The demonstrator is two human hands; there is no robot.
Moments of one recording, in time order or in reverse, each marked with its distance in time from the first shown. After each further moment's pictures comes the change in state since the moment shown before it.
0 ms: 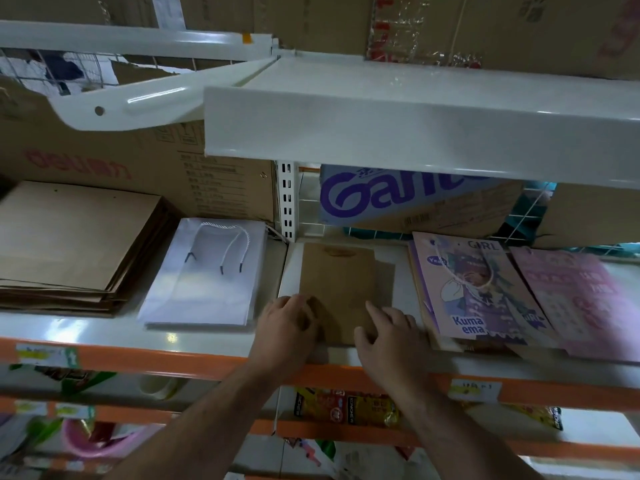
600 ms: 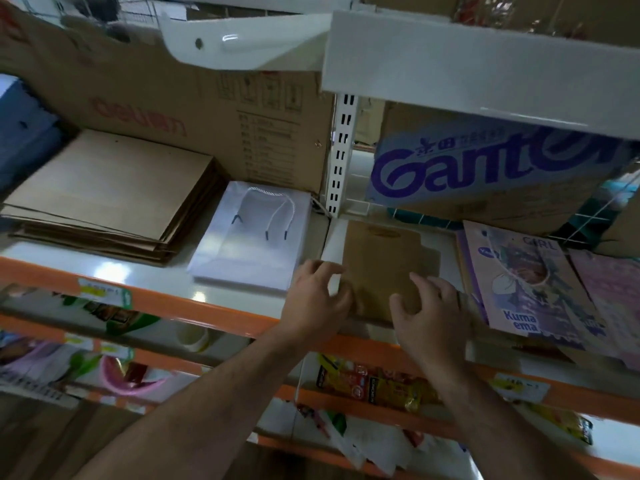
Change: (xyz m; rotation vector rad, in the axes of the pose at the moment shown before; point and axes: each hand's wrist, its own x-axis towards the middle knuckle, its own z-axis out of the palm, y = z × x) left_hand -0.006 -0.012 -0.015 -0.138 0.110 -0.014; right_hand -0.002 -0.024 -0.005 0.081 0.203 -0.019
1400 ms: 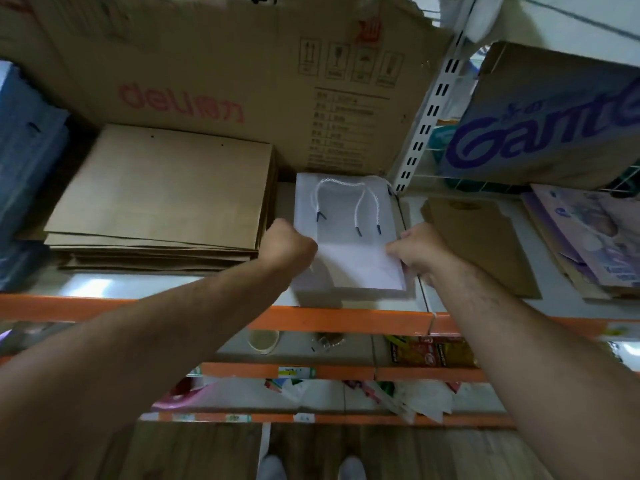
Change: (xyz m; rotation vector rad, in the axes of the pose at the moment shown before) left_hand 0.085 -0.123 -0.191 -0.114 -0.172 -0.415; right_hand 0.050 -0.196 0.091 0.307 -0.380 0.469
